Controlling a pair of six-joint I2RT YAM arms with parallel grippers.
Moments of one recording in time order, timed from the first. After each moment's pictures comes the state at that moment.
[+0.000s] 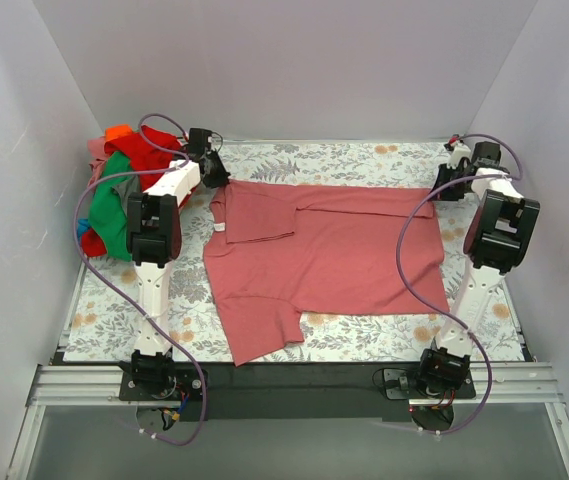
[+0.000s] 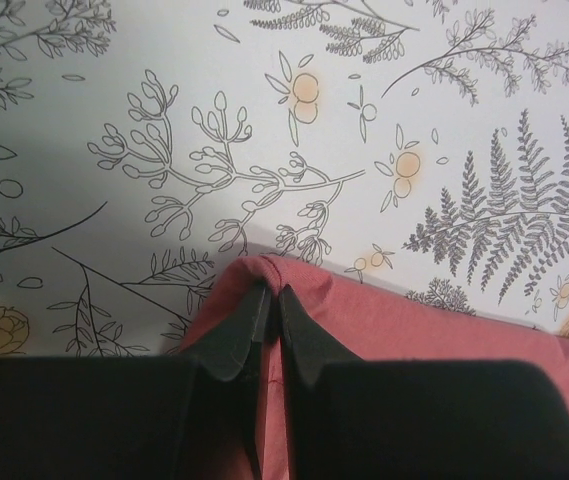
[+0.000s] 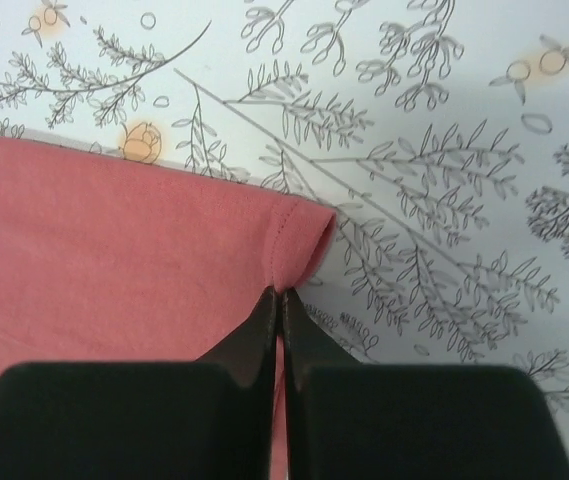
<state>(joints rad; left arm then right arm) -0.14 2.42 1.98 -0.42 0.07 -0.55 -0.29 2.27 1.74 -0.47 -0.52 -0.23</state>
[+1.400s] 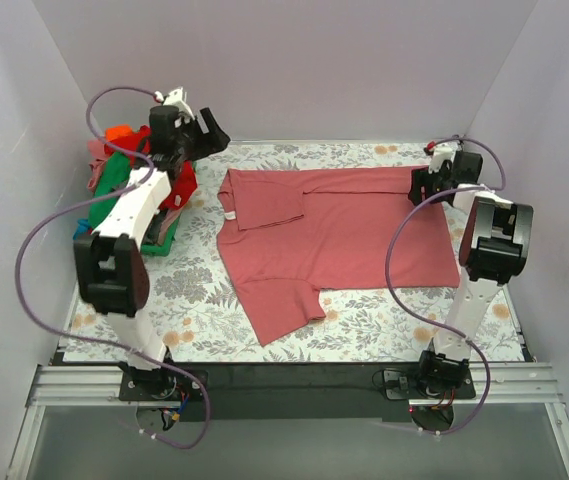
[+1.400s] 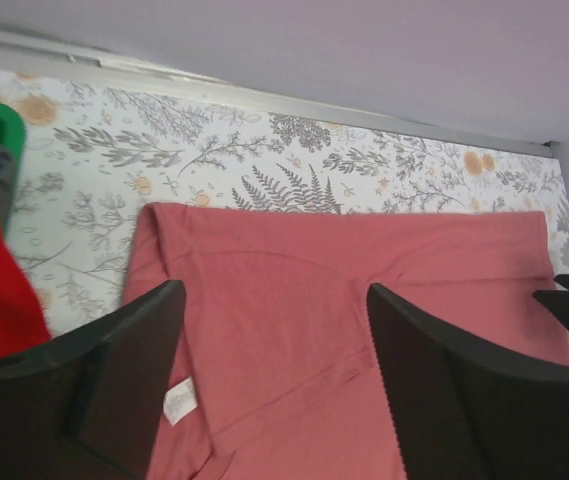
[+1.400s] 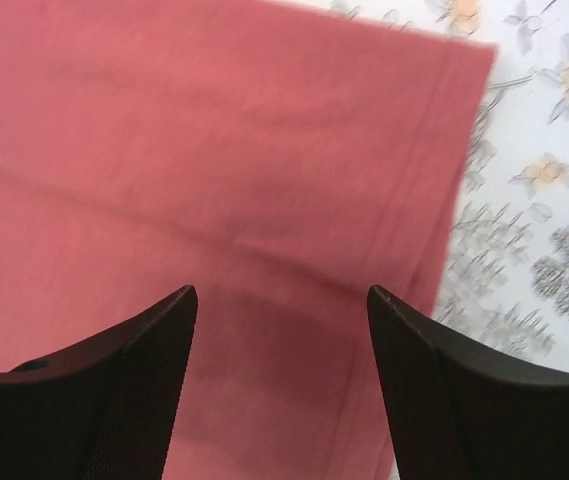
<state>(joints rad) -0.13 1.89 1.68 -0.20 0.20 -0.44 -0.20 2.14 1.49 -0.10 -0.39 -0.31</state>
